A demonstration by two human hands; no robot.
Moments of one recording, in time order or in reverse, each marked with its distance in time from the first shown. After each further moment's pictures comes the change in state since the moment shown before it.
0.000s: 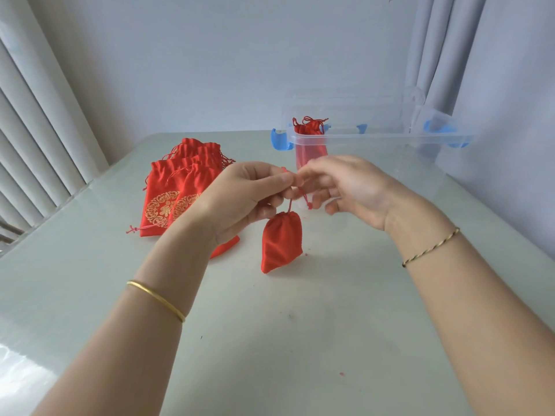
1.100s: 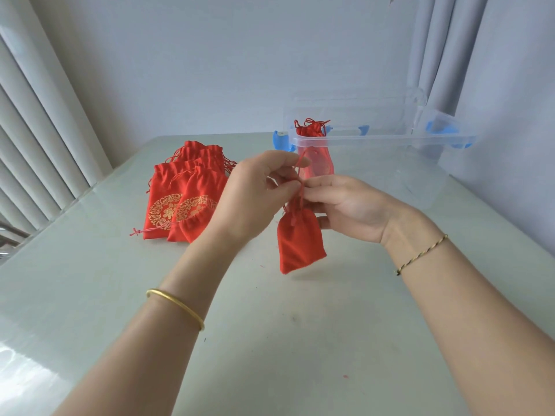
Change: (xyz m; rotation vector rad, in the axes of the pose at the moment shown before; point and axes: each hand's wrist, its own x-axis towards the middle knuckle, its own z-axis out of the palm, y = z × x) left_hand 0.003 -0.007 0.010 0.562 0.251 0.462; right_hand 0.012 0.027 0.005 0.256 -0.297 -0.053
